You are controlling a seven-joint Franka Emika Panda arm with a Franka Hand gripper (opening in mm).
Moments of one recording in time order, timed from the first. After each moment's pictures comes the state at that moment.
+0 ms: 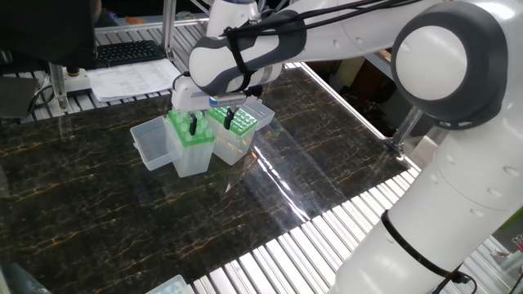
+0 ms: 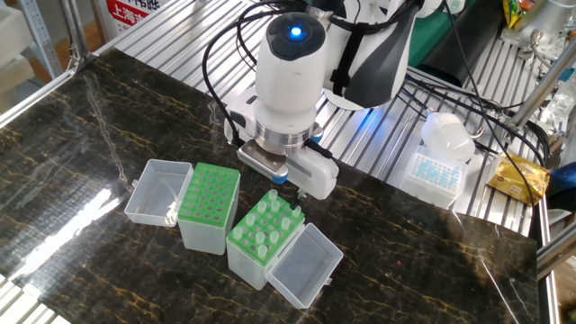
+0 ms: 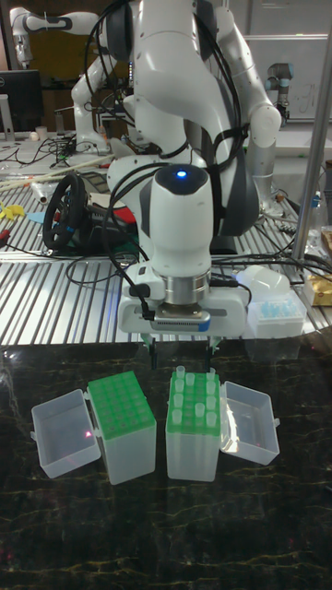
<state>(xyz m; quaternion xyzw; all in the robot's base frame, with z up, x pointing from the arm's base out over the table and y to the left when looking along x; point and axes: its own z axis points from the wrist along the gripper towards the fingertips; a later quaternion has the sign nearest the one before) 0.512 0.040 0.211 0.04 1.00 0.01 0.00</state>
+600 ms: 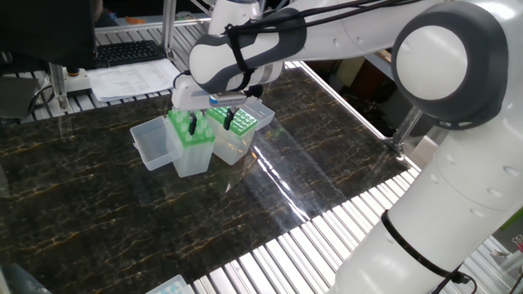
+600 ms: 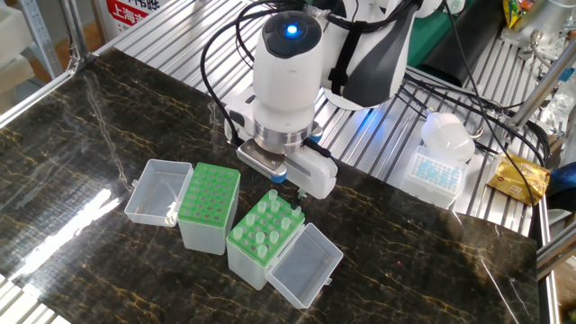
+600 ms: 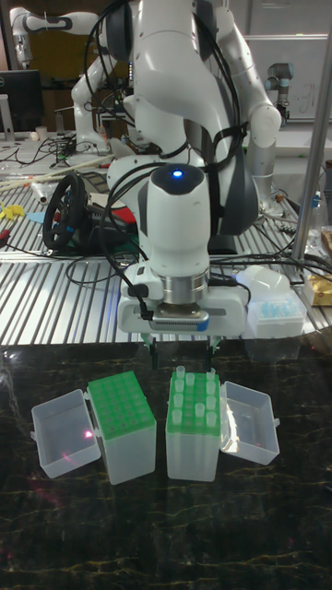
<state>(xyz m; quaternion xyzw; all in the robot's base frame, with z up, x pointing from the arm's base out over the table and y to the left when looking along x) 0.511 0.041 0.212 0.04 1.00 0.02 0.00</state>
